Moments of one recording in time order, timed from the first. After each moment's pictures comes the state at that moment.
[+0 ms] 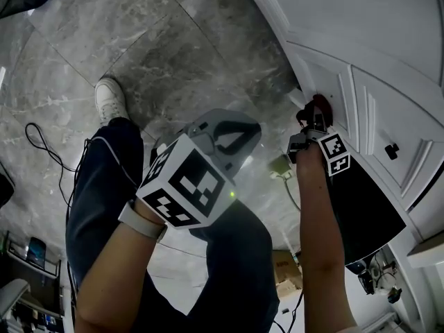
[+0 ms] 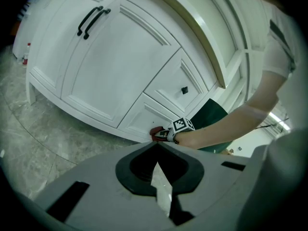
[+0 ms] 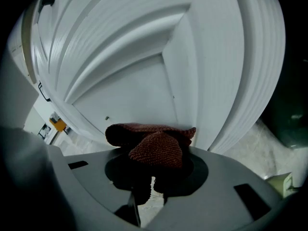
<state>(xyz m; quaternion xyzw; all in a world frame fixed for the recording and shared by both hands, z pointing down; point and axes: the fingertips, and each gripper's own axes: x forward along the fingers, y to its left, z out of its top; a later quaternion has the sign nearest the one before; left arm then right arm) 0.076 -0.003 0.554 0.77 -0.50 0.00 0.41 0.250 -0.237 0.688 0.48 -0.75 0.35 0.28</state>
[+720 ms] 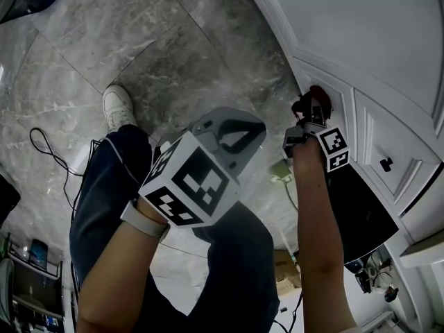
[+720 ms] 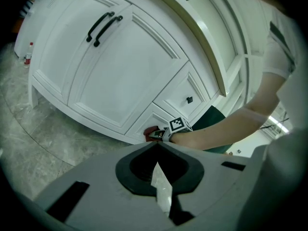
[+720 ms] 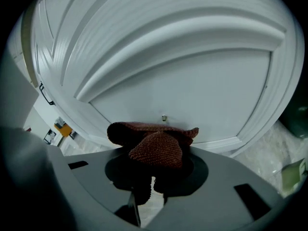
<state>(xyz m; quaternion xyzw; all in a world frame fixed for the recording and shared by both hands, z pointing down) 0.027 -0.004 0.549 0.77 -0.50 -0.02 0.41 0.163 -0.223 0.681 0.47 -0.76 0.37 0.26</state>
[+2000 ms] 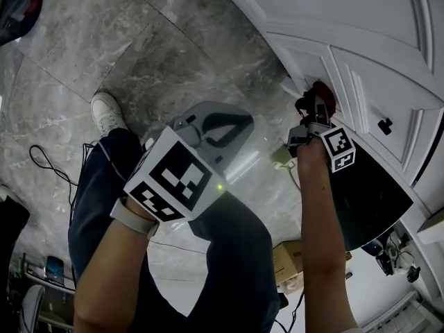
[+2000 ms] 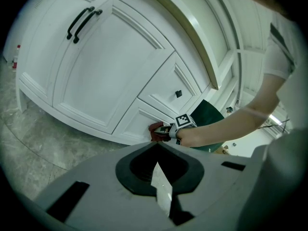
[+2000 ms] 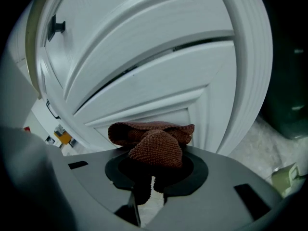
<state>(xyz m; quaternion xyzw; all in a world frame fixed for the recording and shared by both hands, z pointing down) 0.070 -0.011 0.537 0.79 -0.47 0.00 0.39 0.236 -0.233 0.634 0.49 -0.76 0.37 0.21</state>
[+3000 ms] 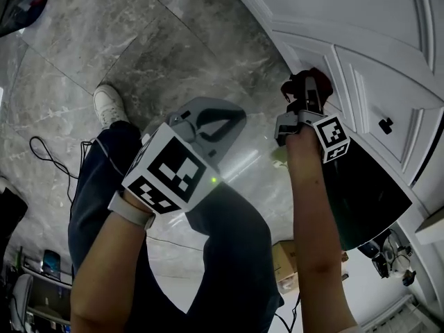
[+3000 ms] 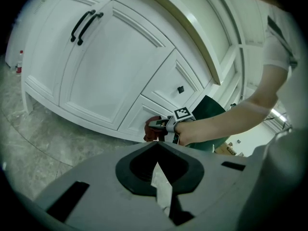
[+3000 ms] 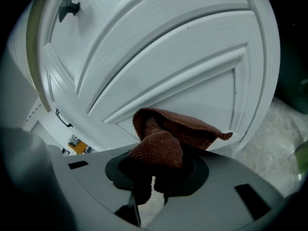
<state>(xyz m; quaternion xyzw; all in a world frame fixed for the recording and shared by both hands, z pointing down) 0.066 0.006 0.548 0.79 -0.48 0.02 0.39 0.170 -0.206 0.640 0.45 -0.77 0.43 0.16</state>
